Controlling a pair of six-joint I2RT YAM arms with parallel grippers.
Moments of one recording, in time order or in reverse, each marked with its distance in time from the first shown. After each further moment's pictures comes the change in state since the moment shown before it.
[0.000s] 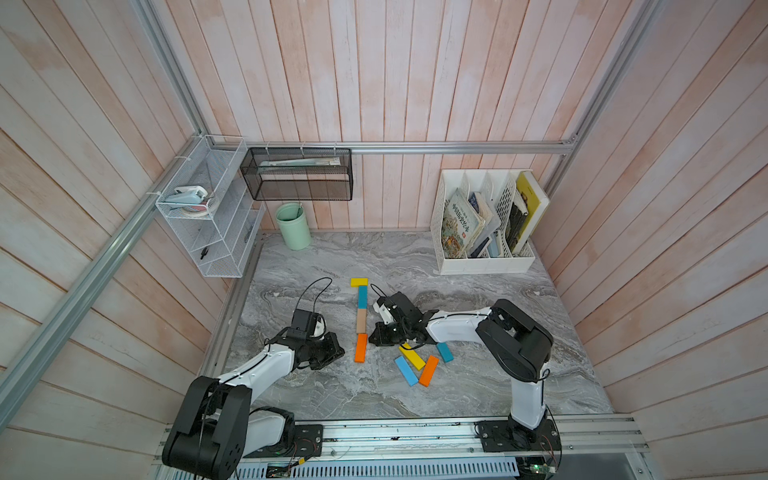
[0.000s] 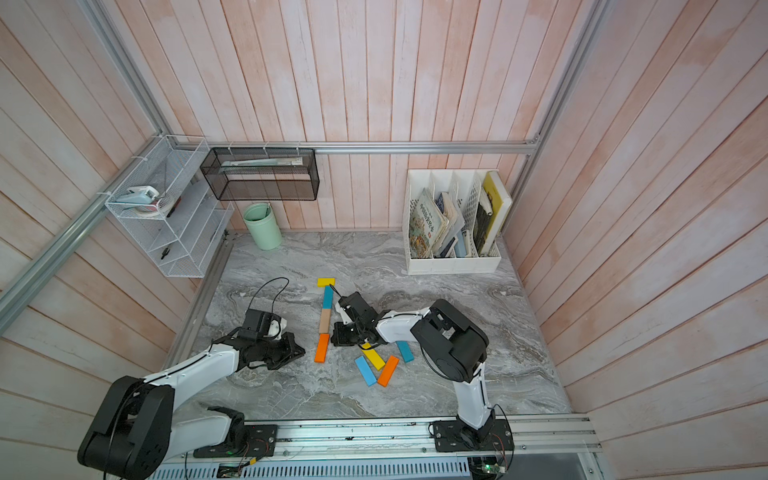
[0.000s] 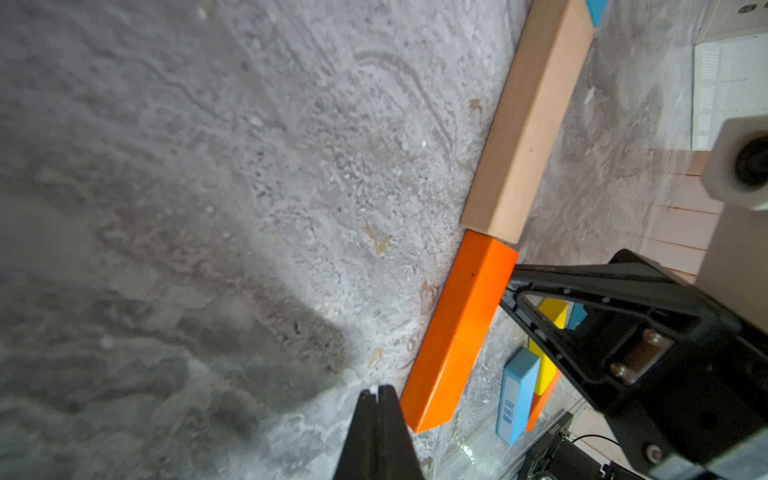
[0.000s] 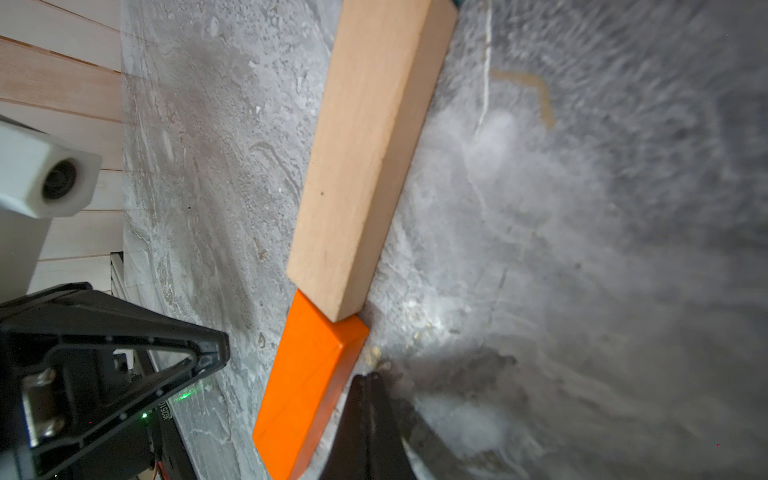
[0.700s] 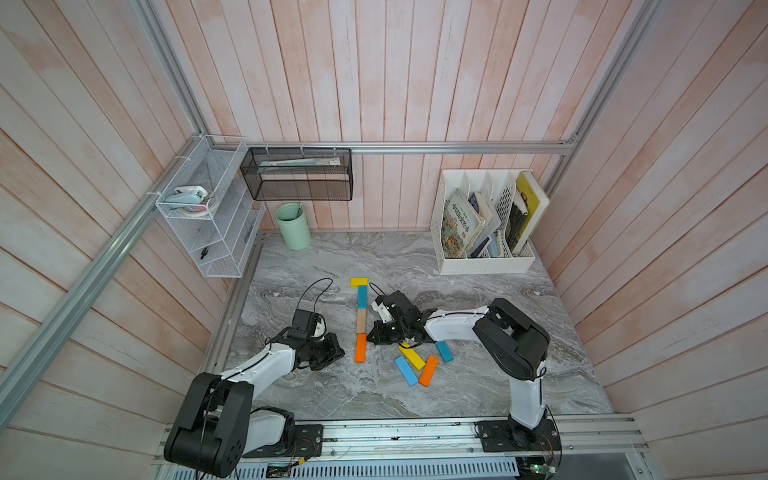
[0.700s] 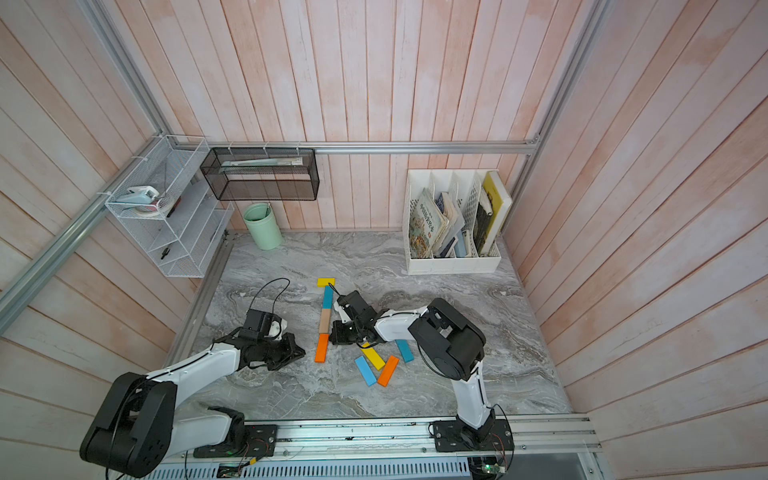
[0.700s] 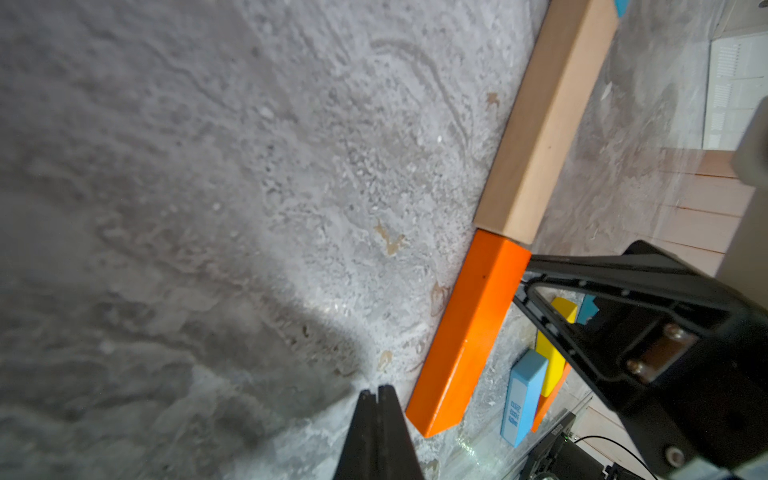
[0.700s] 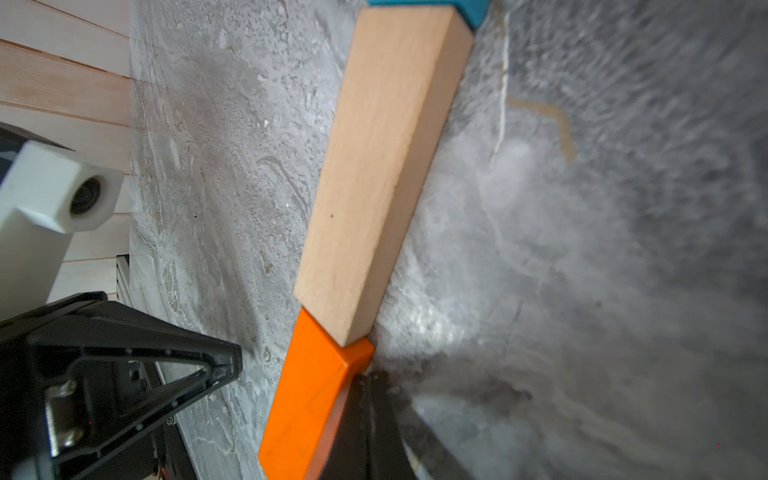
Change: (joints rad) left arm 0.000 0.017 0.000 0.002 0.000 0.000; right arm -0.001 0.019 0.019 0.012 -0.007 0.000
